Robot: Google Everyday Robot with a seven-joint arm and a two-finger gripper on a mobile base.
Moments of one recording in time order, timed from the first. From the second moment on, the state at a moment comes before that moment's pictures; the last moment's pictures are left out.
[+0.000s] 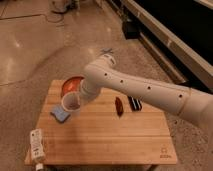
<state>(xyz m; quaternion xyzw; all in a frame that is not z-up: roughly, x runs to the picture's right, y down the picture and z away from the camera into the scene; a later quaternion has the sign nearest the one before) -0.116 0.057 0.695 -0.03 -0.34 -0.68 0.65</state>
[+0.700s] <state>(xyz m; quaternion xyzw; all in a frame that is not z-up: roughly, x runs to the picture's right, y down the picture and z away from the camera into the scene) -0.108 0.034 0.714 -0.02 -0.32 -0.67 0.67</state>
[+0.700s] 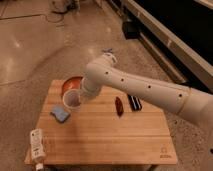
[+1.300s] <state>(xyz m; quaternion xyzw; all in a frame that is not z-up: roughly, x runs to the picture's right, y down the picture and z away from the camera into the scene) -0.097 -0.002 0.804 -0.03 -0.32 -0.64 0.70</state>
